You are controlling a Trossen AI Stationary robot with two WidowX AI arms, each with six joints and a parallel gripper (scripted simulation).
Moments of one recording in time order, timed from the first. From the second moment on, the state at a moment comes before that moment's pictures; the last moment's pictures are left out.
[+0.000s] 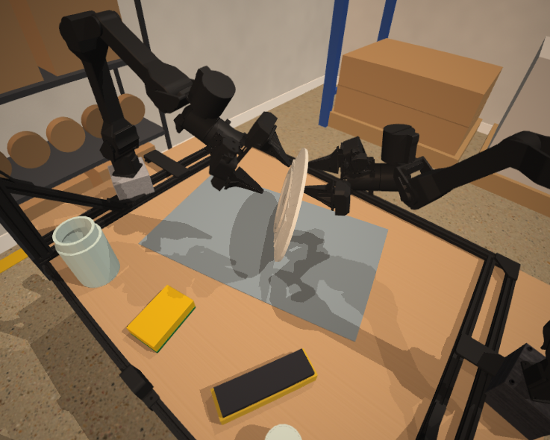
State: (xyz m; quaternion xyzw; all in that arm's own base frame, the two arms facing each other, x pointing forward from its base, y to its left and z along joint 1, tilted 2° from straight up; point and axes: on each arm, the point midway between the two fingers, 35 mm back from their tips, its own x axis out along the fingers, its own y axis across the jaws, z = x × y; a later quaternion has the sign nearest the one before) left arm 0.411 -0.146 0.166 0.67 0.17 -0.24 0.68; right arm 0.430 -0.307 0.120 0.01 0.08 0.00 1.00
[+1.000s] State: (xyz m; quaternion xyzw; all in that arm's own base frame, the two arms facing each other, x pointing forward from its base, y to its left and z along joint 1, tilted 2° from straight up) left arm 0.192 -0.106 0.025 0.66 0.22 -0.30 0.65; right arm 0.403 -0.308 0.106 0.02 0.13 0.00 0.99
